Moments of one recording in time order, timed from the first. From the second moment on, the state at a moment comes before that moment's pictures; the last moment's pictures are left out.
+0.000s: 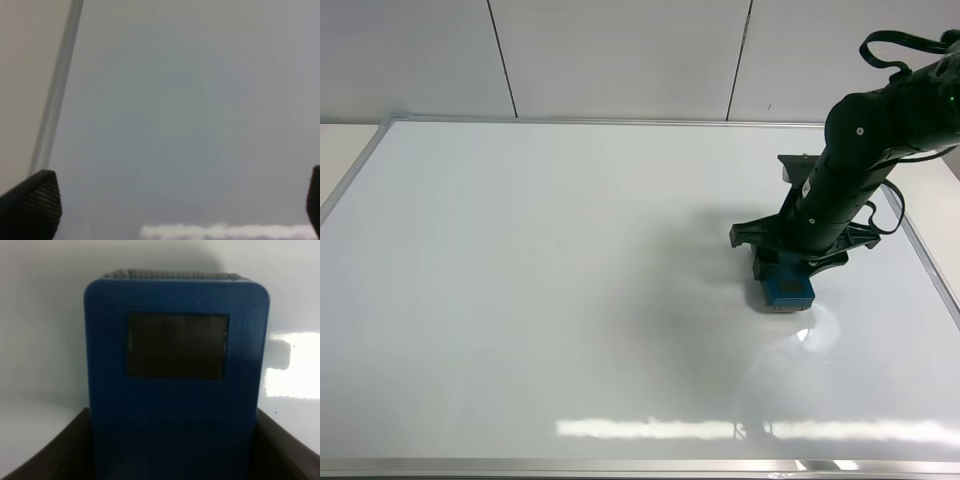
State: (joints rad) left arm 0.02 0.00 -0.51 -0.05 1.06 0.00; right arm 0.40 1.79 -0.91 -0.01 0.60 0.34
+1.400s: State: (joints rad) left arm 0.02 0.00 -0.51 -0.05 1.06 0.00; right arm 0.01 1.28 -0.91 -0.08 0.63 0.26
